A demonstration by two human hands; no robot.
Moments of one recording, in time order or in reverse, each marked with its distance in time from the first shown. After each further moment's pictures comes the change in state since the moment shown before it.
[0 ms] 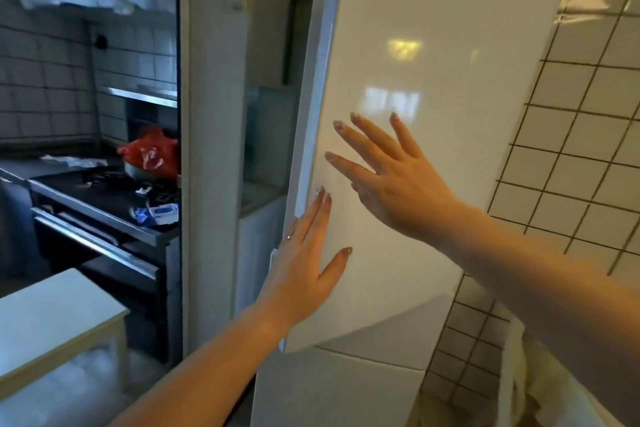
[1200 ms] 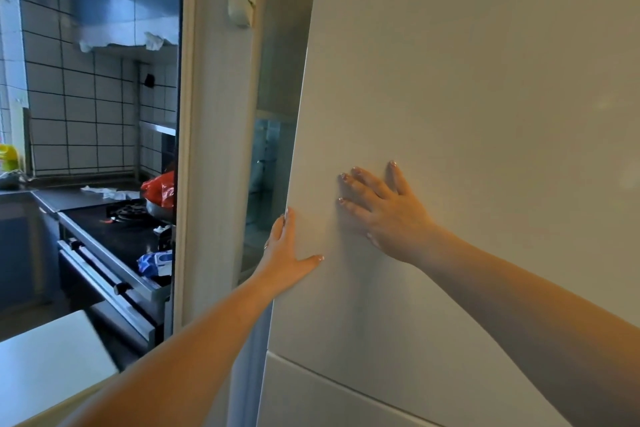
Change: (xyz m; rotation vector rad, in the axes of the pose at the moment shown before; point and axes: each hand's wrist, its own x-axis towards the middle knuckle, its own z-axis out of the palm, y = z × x) left_hand 0.186 -0.230 0.074 0.073 -0.087 -0.582; right_hand 0.092 0.101 0.275 -0.089 -0.161 -0.034
